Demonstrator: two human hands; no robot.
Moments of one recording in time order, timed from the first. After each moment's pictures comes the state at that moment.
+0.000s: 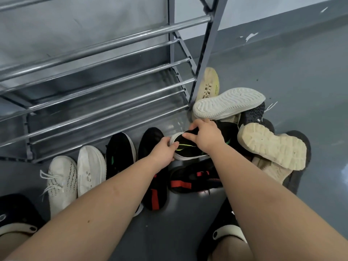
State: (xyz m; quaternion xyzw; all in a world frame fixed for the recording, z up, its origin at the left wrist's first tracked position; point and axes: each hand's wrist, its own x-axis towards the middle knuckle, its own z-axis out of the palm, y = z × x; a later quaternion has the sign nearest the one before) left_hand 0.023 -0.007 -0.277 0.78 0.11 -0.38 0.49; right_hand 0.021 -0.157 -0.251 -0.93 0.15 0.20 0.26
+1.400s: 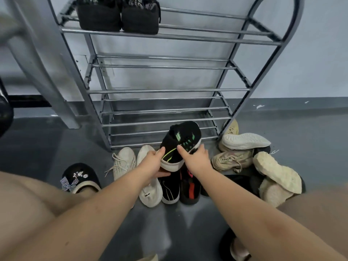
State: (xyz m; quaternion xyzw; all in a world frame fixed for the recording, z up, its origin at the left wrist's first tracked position) left_hand -0.082 0.201 -0.137 0.62 0.24 -0.27 0.70; right_hand -0.081 0.059 -0.139 -0.86 0.25 0.14 0.41
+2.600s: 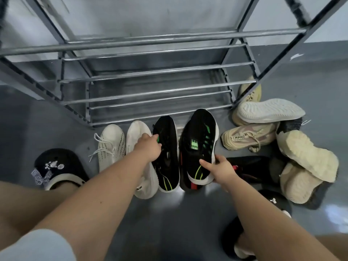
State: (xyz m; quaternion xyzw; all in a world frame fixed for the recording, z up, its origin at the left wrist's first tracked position) left_hand 0.008 0.185 -0.283 0.92 0.04 -0.36 0.16; right_hand -0.072 -0.035 -0.274 -0.69 0.38 0.26 0.56
